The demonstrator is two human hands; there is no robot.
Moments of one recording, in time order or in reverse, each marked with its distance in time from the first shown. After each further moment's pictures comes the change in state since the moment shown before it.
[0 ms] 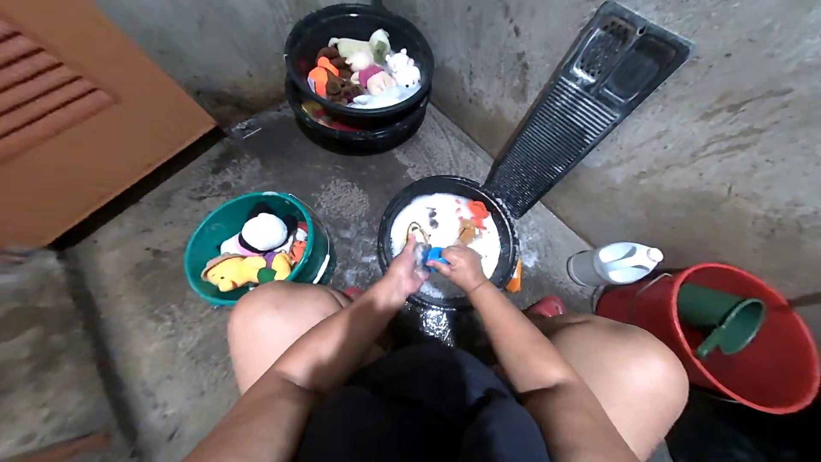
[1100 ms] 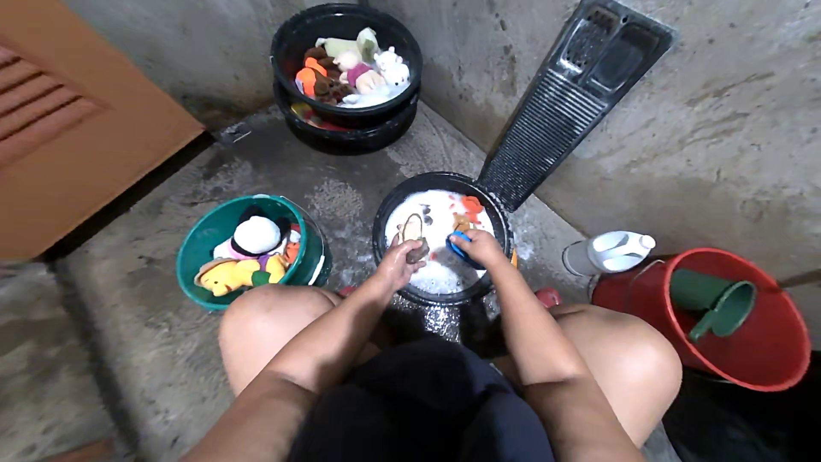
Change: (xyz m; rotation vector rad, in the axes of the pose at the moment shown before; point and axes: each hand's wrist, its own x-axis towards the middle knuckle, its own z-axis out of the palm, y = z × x) left_hand 0.003 0.004 -0.009 0.286 -0.112 0.195; right_hand 0.013 0.047 -0.045 0.165 -0.270 0.515
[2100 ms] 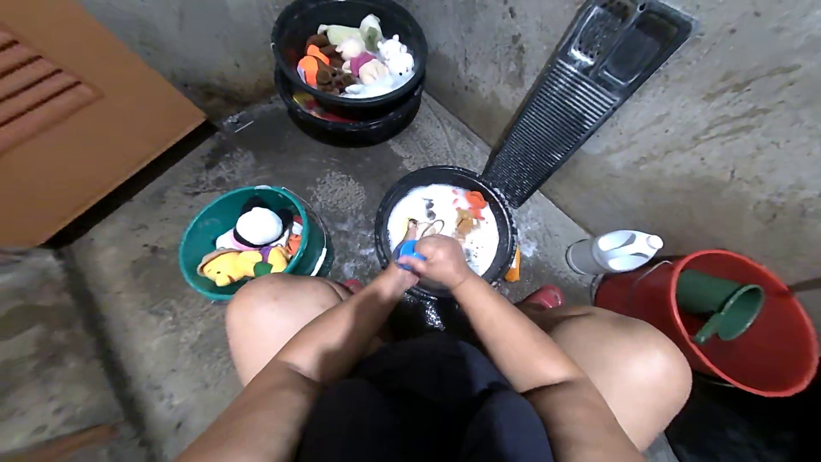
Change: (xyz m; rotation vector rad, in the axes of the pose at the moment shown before) left_hand -0.024 -0.012 -0.001 -0.081 -0.104 0.029; right_hand -0.033 -0.074 0.054 -0.035 0.372 -0.751
